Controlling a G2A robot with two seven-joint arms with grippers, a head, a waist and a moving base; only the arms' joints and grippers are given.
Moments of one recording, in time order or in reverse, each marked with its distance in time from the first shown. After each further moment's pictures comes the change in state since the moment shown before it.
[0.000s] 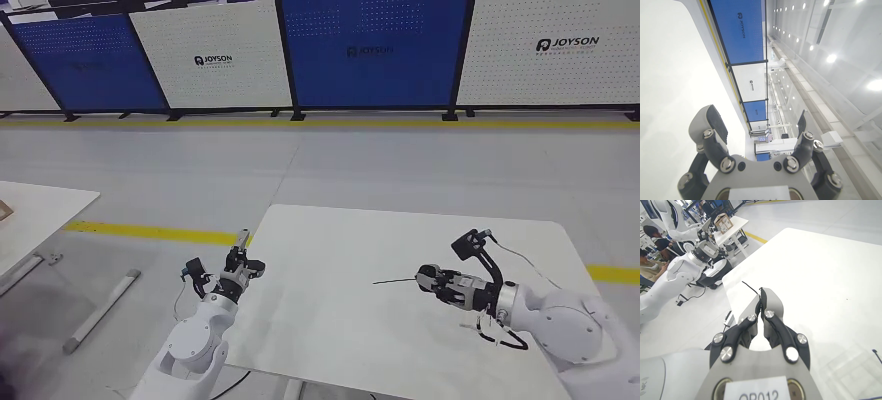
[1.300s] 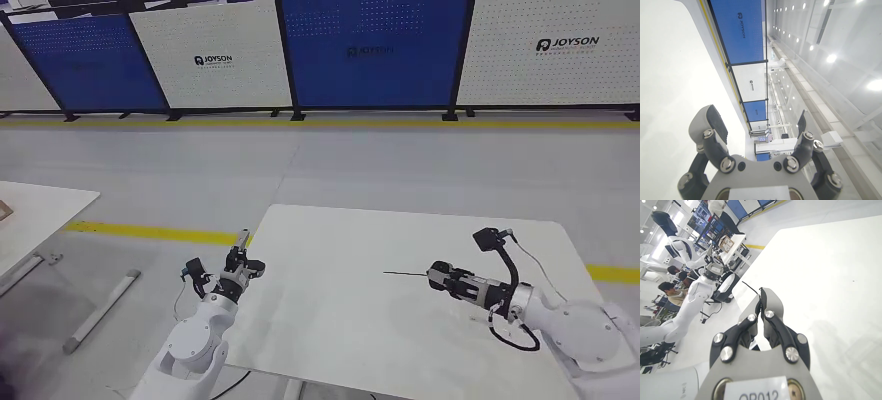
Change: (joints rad) left arm 0.000 0.000 0.000 0.000 0.000 0.000 0.000; right arm -0.053 0.017 0.072 -0.021 0.176 0.178 0.017
